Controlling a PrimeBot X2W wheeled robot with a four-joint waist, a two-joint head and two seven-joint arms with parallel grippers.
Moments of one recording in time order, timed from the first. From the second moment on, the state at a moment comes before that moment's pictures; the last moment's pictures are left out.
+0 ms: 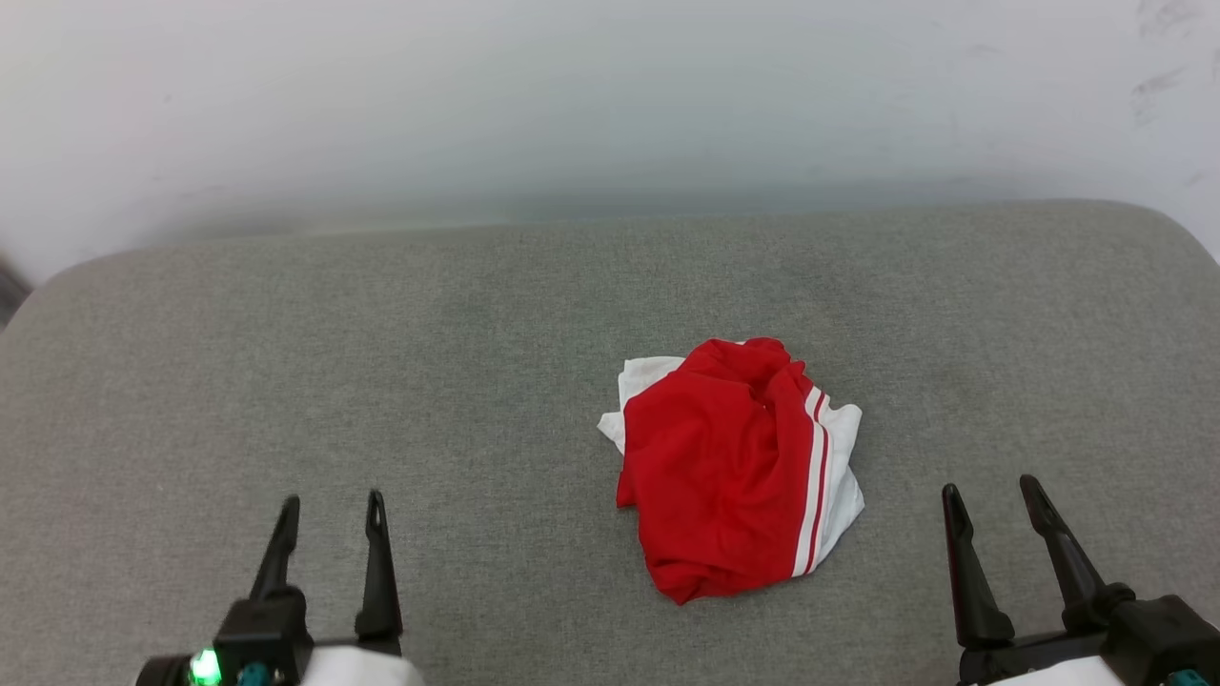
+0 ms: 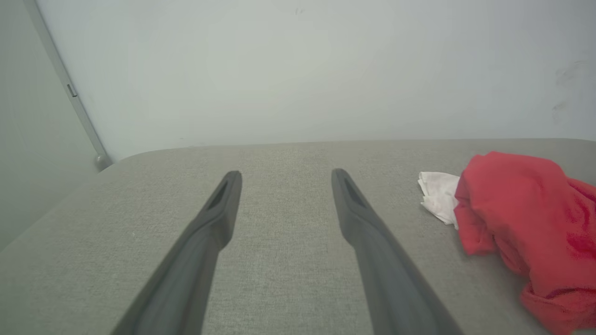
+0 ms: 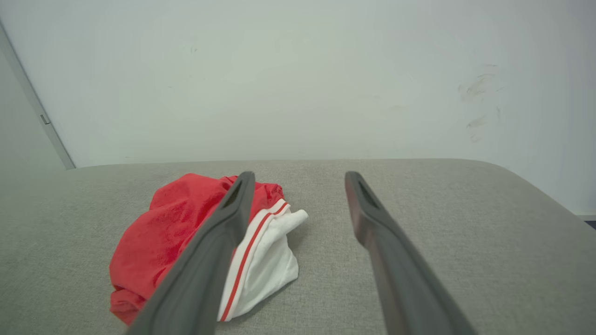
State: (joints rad) left arm 0.13 0.09 -0.06 -0.01 -0.09 0.11 -0.26; right arm 0.14 -0.05 0.01 -0.03 0.11 0.13 -0.26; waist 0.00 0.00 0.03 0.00
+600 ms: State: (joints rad) left arm -0.58 0.28 -0.13 0.27 -0.16 -0.12 -0.11; right arm 0.05 -0.05 0.01 -0.06 0.06 0.13 -0.26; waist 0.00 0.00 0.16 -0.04
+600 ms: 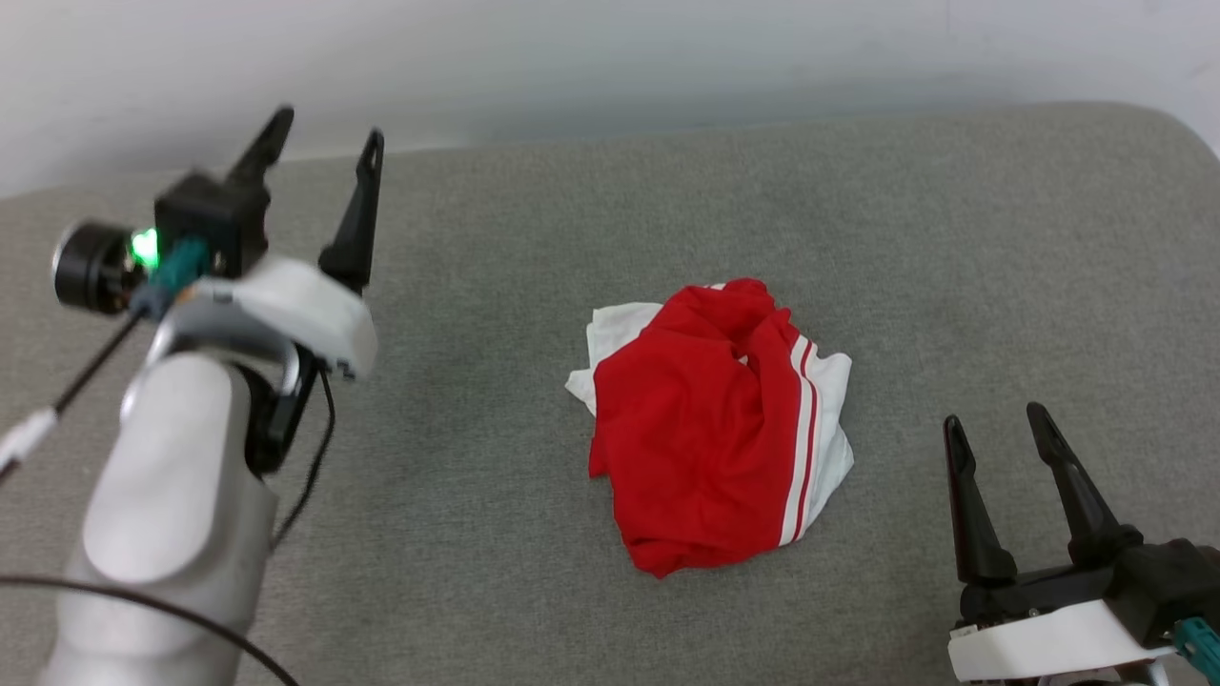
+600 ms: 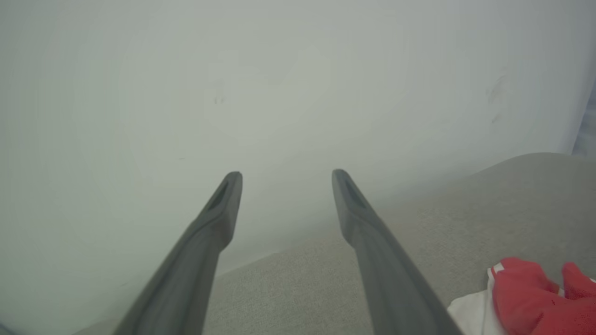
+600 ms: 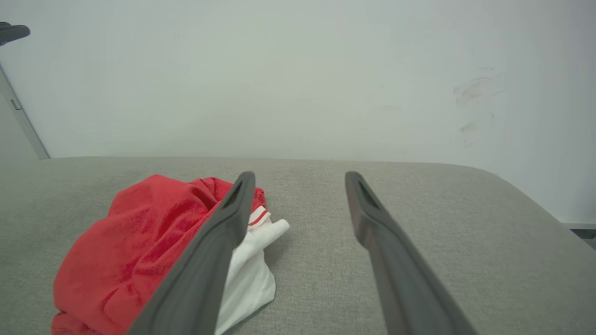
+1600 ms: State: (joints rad) left arm -1.26 0.53 -1.18 0.37 -0.93 -0.13 0.90; right arm -0.12 -0.05 0.04 -0.07 0.09 0.13 -0.26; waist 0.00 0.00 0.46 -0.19
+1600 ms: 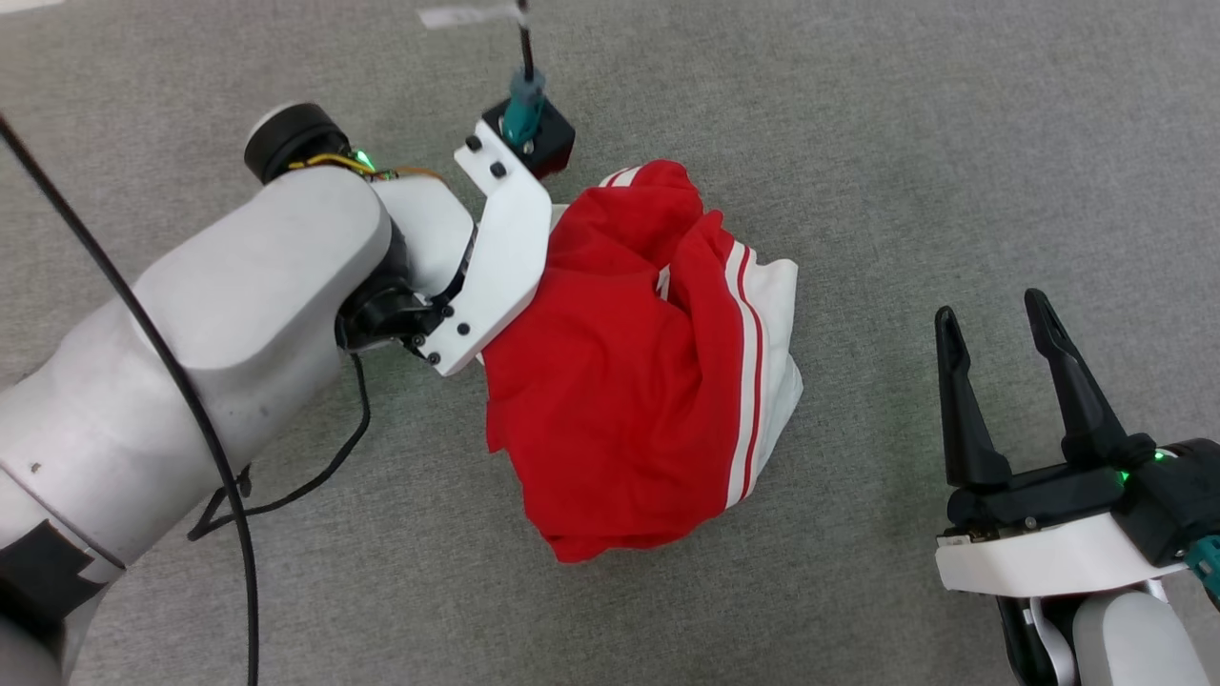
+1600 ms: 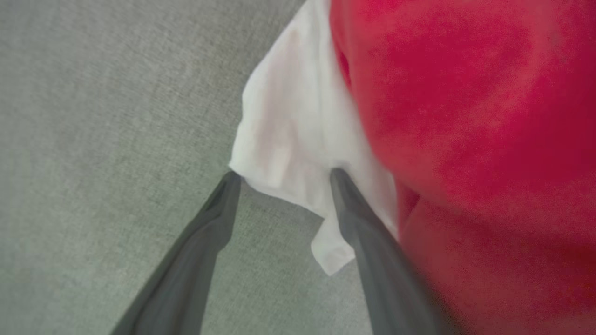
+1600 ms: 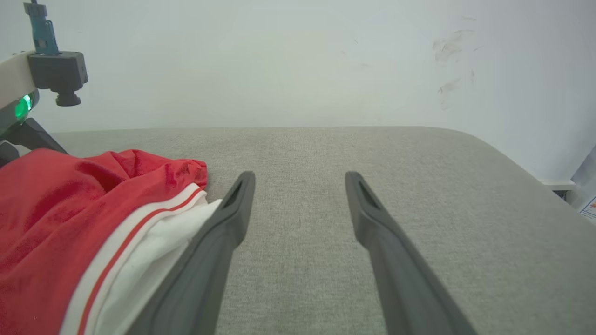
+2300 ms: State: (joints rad) left arm -1.28 0.64 -1.28 0.41 -0.99 -0.13 0.67; right arm -0.11 -0.05 0.04 -0.06 0.07 0.13 -0.26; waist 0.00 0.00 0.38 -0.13
